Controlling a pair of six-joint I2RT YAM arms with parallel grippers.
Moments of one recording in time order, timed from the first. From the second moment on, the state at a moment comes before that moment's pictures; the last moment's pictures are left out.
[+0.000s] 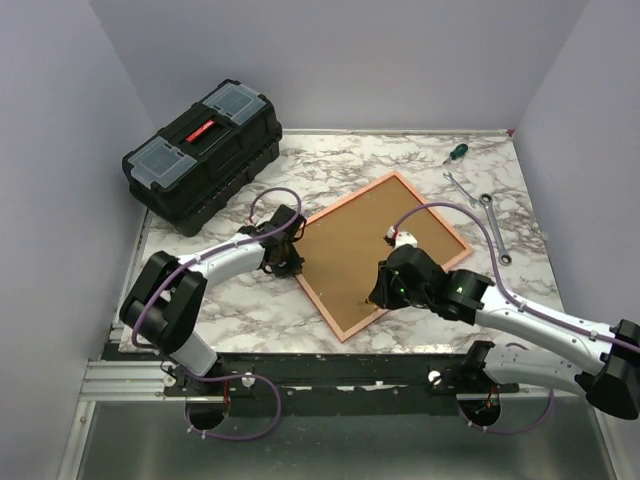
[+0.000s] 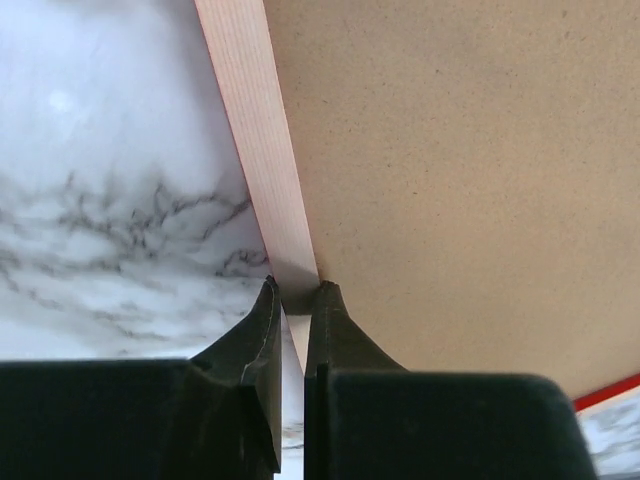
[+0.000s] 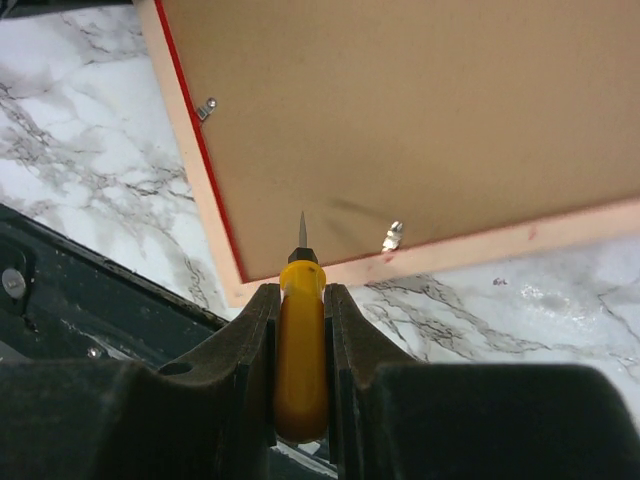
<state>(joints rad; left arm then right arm) -0.60 1.55 0.87 -0.48 -0.10 -1.15 0.95 1.02 0.75 -0.57 0.17 0.67</state>
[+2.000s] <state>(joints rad) -0.51 0.99 0.27 -0.10 0.39 -0.78 1.08 1.77 1.32 -0.47 0.32 0.73</state>
